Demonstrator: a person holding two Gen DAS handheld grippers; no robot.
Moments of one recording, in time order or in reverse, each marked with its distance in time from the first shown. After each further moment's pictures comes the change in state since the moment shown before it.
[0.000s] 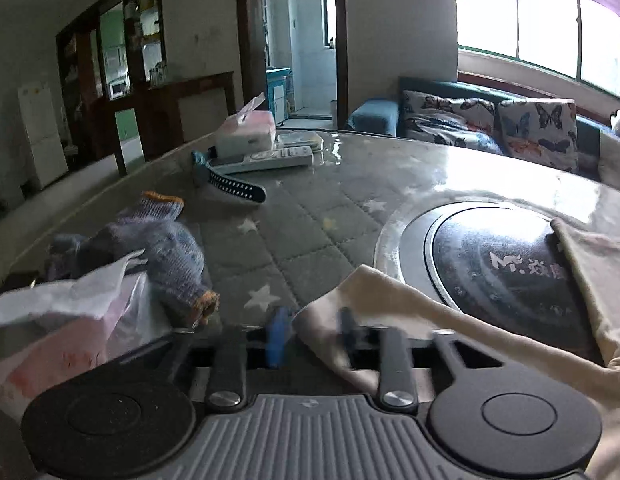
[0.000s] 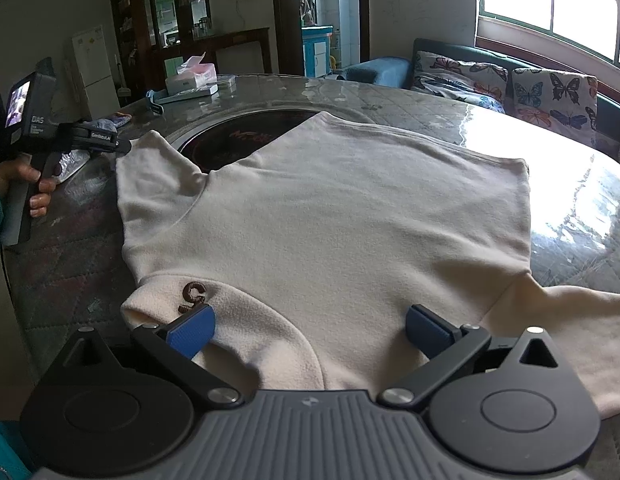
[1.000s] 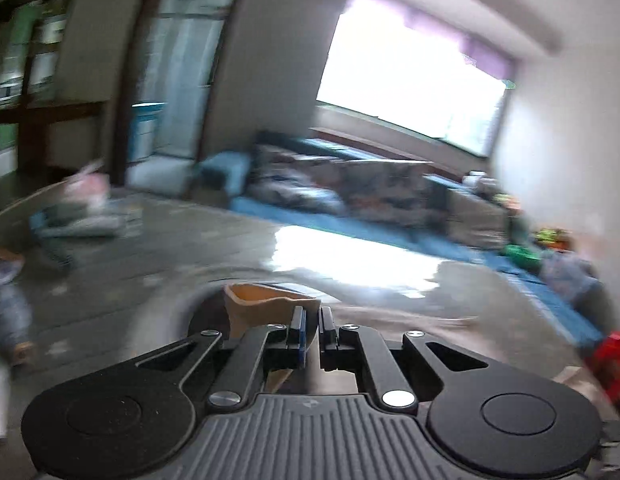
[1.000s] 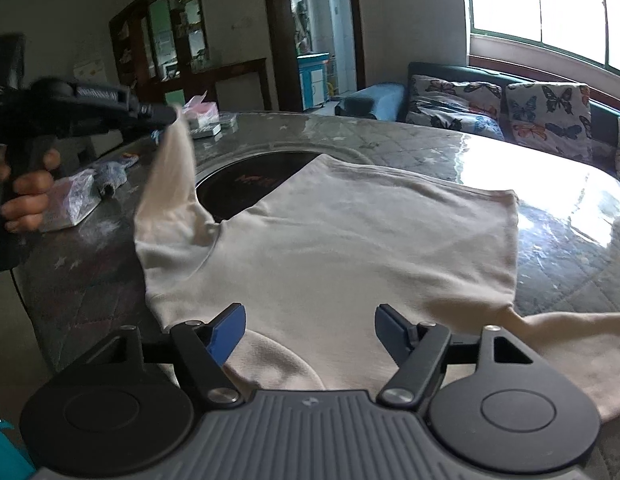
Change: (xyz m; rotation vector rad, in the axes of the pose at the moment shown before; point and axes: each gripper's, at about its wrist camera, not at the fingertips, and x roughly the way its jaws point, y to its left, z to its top) left arm -0.112 -0.102 0.037 0.014 -0.136 -0.561; right arm -0.027 -0.001 0.016 0.050 -0.092 0.016
